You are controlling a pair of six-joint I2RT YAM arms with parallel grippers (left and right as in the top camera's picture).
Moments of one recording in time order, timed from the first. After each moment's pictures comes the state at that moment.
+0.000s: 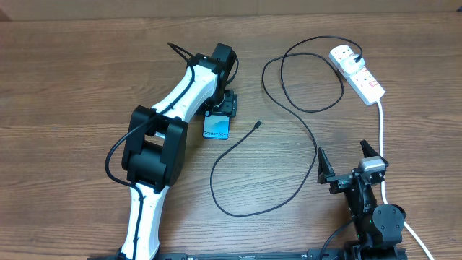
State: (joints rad) left arm -0.40 2.31 1.83 -1.02 0.00 -0.32; right arm 0.06 0.01 0.02 -0.03 -0.11 -0.01
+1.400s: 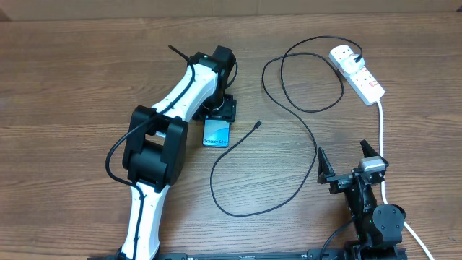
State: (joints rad) left arm -0.40 2.32 1.86 -1.15 0.05 -0.33; right arm 0.06 0.01 0.02 -0.03 -0.11 -0.01
